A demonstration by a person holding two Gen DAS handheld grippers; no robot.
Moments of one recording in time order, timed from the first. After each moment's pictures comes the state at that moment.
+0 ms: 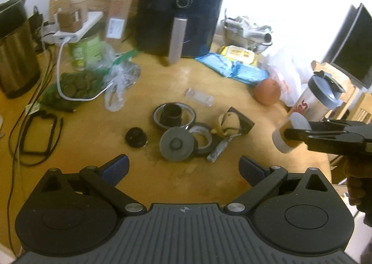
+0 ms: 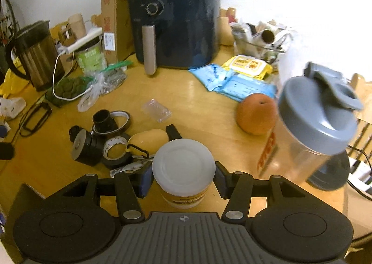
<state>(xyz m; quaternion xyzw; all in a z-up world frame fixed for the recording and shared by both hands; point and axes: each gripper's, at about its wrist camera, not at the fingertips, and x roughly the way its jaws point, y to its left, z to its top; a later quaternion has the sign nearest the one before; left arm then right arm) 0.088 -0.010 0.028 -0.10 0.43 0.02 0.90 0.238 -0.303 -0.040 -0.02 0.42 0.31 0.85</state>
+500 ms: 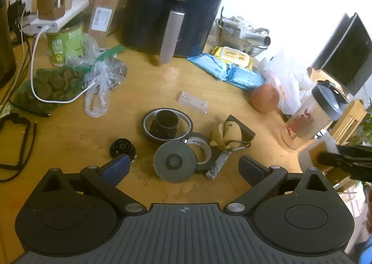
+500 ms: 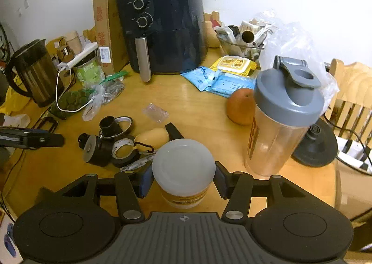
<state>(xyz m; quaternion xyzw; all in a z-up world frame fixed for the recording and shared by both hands) 0.127 0.019 -0.010 -0.14 0.42 -0.03 0.89 0.209 -0.329 -0.020 0.03 0.42 0.29 0.86</state>
